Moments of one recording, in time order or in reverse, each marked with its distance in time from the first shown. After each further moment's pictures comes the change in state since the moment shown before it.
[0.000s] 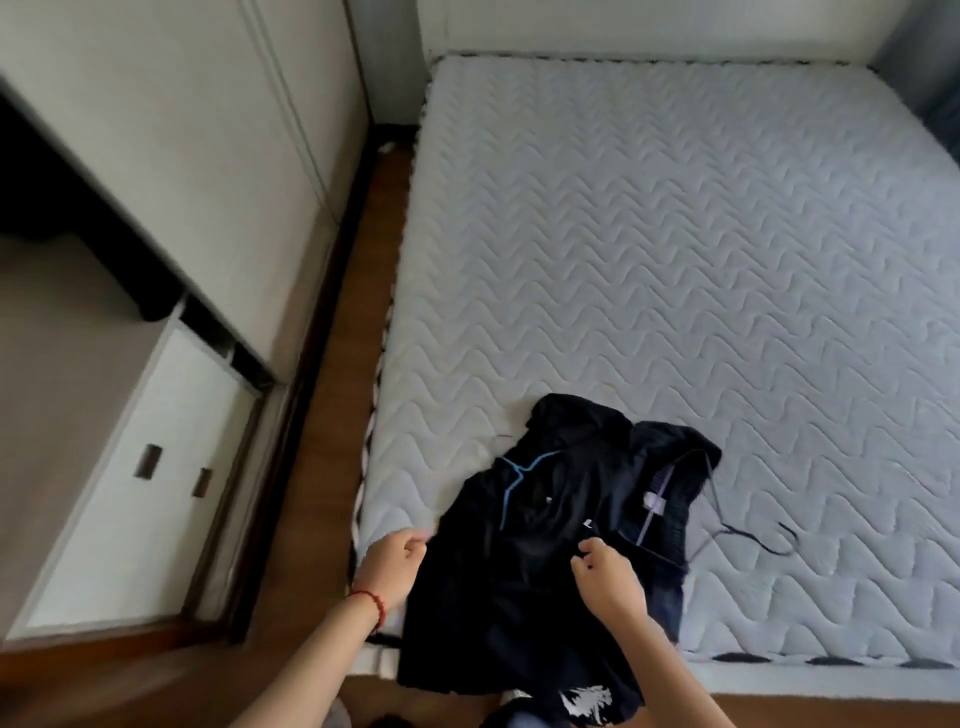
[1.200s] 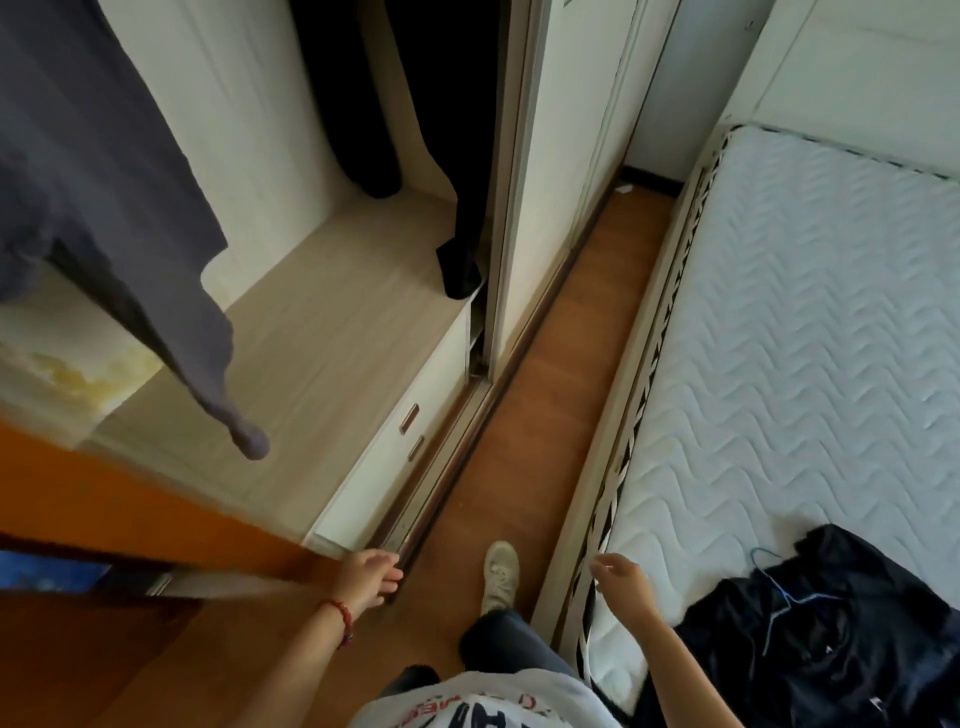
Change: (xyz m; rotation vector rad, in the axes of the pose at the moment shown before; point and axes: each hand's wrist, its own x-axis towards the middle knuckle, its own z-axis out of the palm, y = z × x) left_hand -0.029 -0.325 -0.277 -0.737 0.197 -0.488; right_hand -0.042 -0.316 0.232 0.135 -0.179 -0.098
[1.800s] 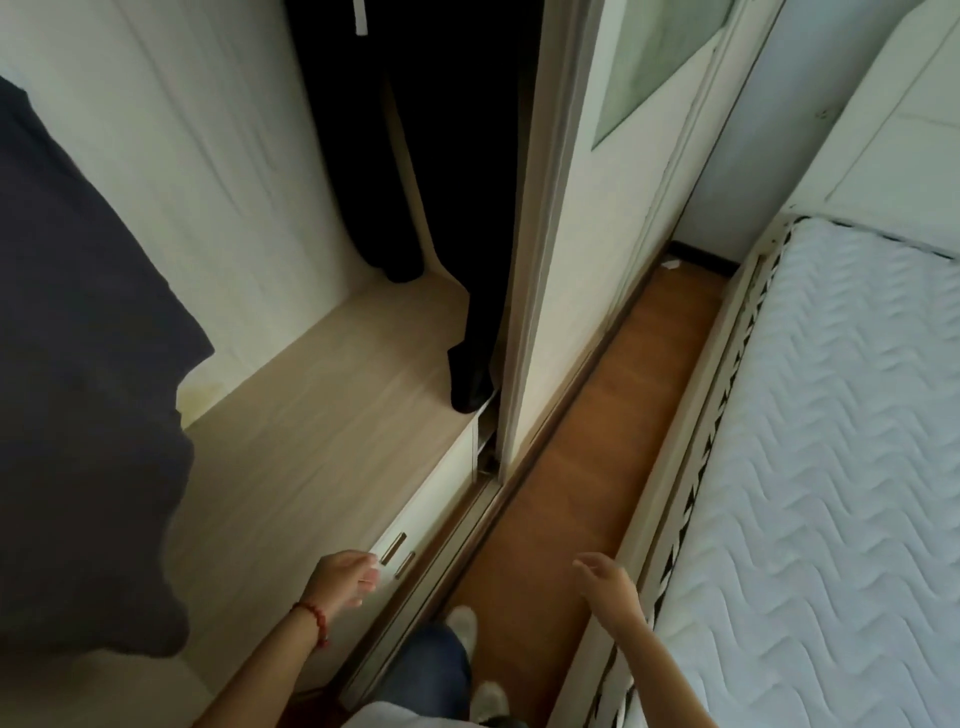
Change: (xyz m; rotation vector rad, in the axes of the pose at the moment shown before) left_hand 0.118 0.216 -0.016 -0.238 0.137 0.036; right_hand 0.176 -0.219 -0.064 -0.026 -0.089 -0.209
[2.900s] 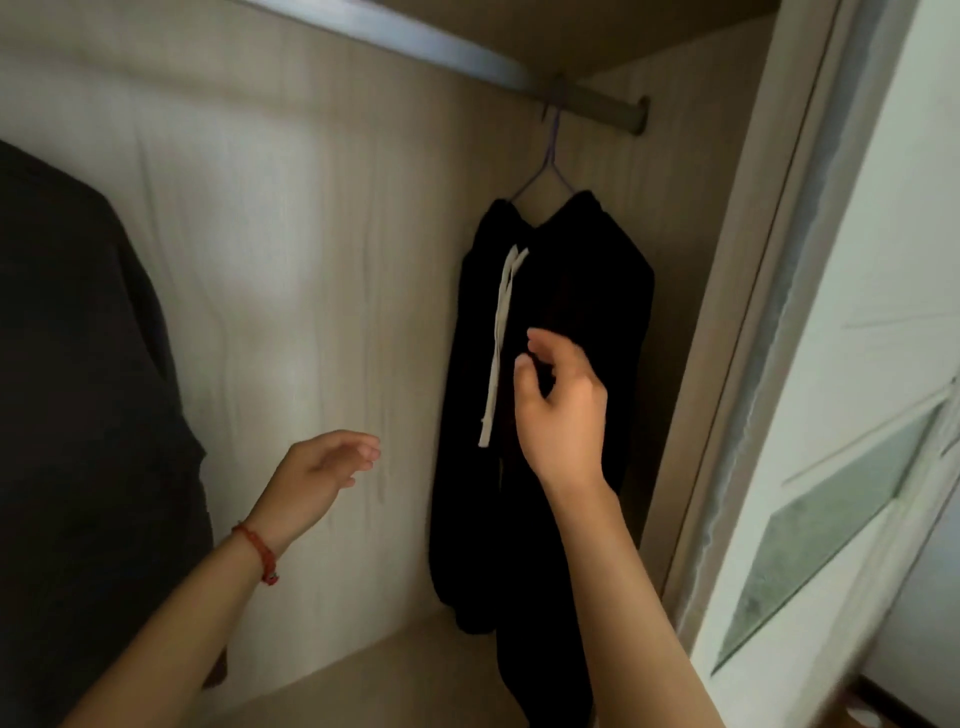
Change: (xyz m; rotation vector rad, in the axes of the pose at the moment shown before) left_hand -0.070 0.476 -0.117 -0.237 0.483 1.082; right_hand -0.021 -0.629 -0.107 0.240 0.319 -1.585
